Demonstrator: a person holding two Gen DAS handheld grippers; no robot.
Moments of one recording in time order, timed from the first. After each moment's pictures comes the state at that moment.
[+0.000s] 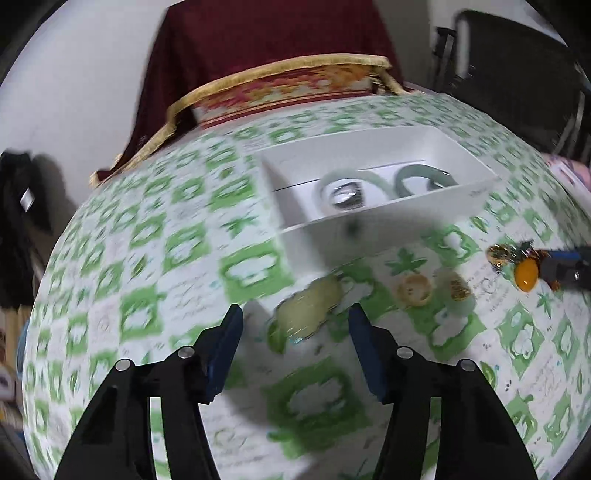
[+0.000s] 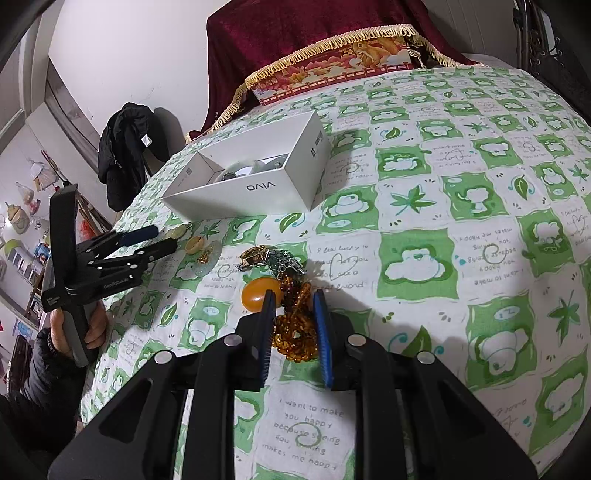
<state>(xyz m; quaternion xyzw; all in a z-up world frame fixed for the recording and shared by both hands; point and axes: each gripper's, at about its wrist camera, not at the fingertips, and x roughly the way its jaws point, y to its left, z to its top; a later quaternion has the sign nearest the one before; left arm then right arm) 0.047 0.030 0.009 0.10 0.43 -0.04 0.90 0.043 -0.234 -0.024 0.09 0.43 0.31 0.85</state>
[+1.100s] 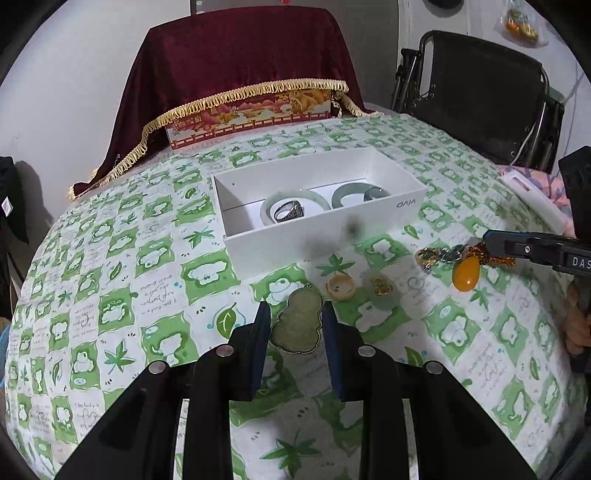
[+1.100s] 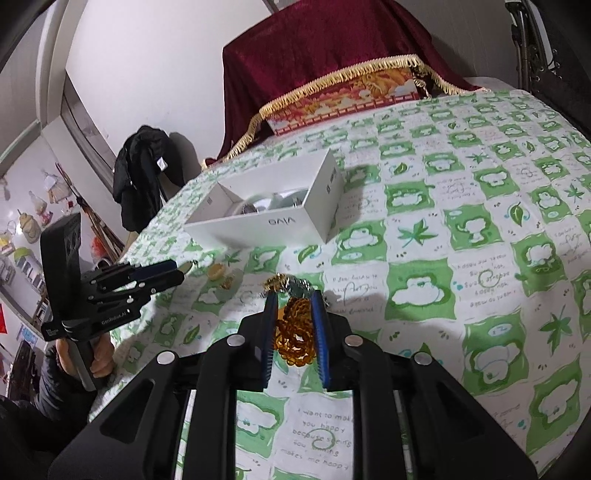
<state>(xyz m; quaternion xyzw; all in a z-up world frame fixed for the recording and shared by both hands) 0.010 0.015 0.027 0.06 0.39 -0.10 0.91 0.032 -0.245 -0.003 0.12 0.36 0.33 0.86</state>
